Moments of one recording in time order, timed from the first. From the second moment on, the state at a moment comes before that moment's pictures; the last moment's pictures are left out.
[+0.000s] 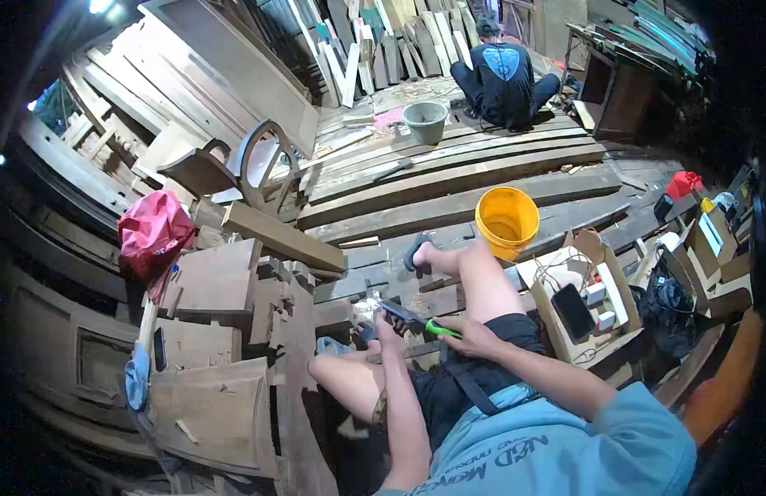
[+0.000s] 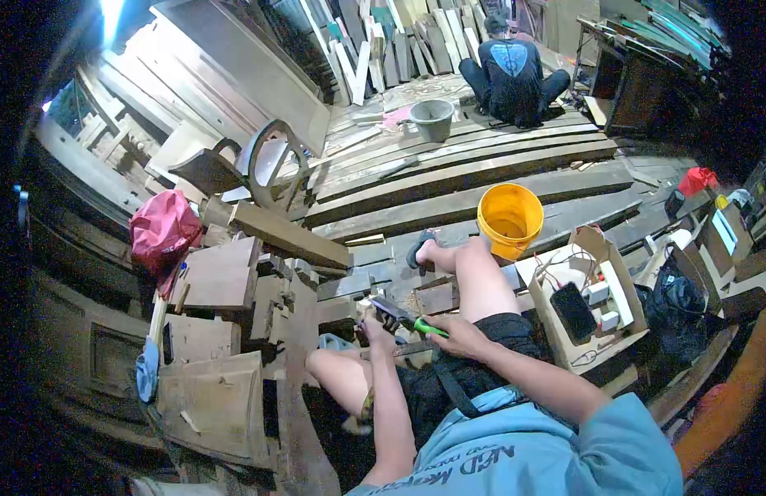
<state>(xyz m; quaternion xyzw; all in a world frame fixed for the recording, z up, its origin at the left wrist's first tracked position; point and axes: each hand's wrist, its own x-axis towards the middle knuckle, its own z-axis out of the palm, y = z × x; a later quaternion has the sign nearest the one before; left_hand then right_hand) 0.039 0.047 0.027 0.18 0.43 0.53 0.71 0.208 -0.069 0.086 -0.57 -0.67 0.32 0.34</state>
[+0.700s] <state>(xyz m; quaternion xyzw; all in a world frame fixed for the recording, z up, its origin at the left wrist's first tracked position) 0.046 0.038 0.041 0.54 0.66 0.42 0.30 0.201 -0.080 0.093 -0.59 -0.65 0.30 0.37</state>
